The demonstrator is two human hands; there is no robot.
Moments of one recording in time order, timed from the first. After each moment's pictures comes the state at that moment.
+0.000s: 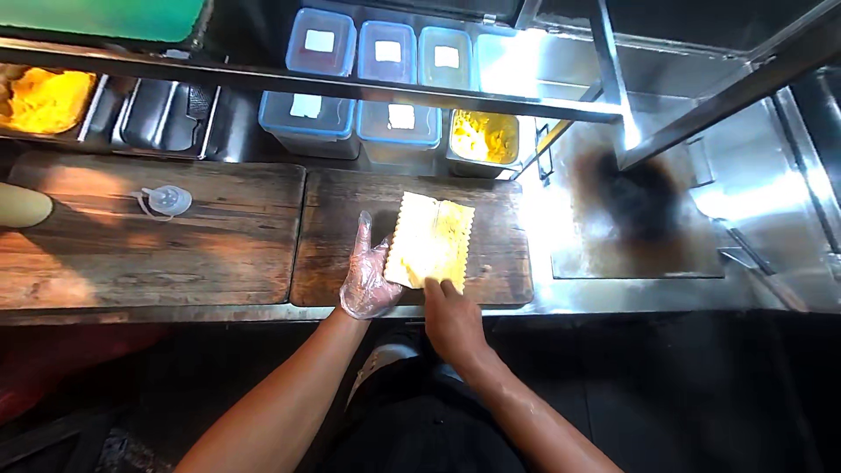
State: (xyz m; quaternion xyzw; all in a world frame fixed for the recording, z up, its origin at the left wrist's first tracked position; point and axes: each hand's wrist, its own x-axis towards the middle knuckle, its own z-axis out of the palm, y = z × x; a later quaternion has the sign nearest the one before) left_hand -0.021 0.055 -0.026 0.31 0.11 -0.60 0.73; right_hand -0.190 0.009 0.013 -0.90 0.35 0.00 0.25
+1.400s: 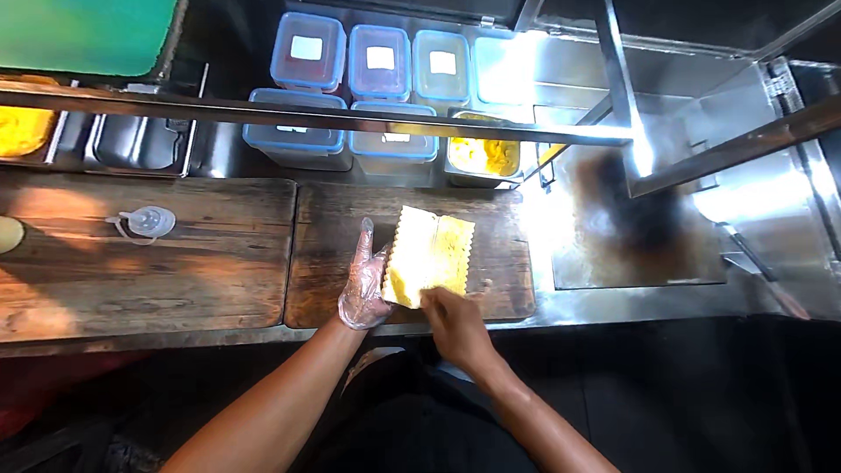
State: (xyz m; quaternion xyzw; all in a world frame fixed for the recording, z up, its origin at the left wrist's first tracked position) left_hand -0.002 0.034 -0.017 0.34 0.06 -0.62 0.70; right_hand -0.171 -0.035 0.026 -0.78 0.38 0.00 0.49
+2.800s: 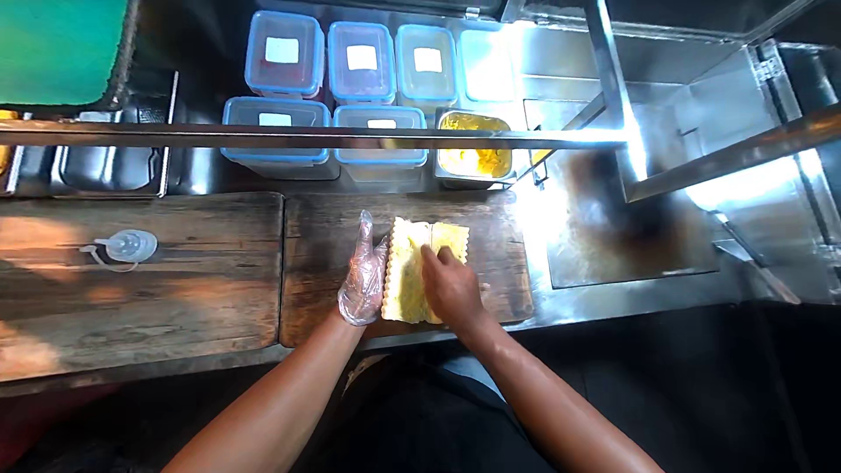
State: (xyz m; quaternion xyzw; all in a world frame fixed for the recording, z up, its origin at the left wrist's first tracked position) left_hand 0.012 0.011 -0.013 0.43 -0.02 -0.60 0.67; right_hand -0.129 -0.074 -0.009 -0.90 0.38 -0.04 0.23
